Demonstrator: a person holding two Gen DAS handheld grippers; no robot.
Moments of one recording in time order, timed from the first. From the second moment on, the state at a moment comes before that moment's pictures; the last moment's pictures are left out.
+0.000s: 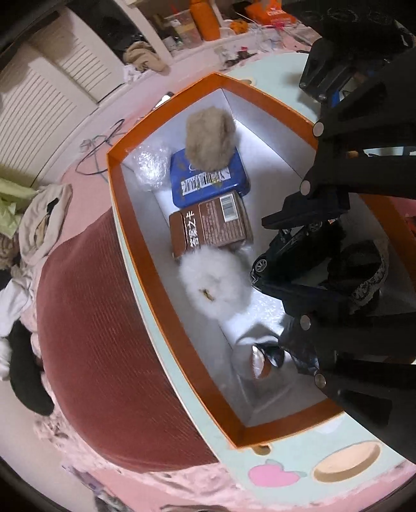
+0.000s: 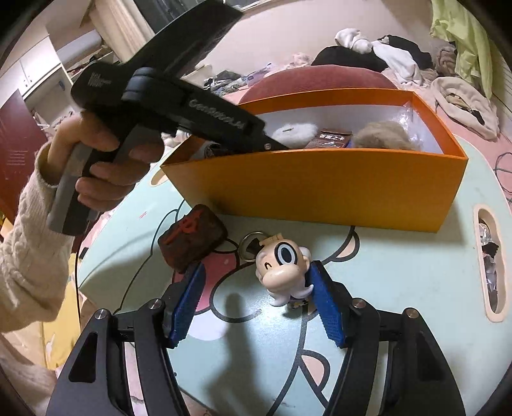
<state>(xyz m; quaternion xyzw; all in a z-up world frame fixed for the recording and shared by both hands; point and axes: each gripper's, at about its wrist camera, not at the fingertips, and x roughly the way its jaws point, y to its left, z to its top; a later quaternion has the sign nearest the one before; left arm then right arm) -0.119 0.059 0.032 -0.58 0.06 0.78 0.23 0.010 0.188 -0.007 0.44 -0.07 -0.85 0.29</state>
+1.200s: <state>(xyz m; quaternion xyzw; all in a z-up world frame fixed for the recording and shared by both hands) -0.138 0.045 0.015 -0.60 0.02 0.76 0.24 0.014 0.192 -0.010 0.44 -0.08 -0.85 0.28</state>
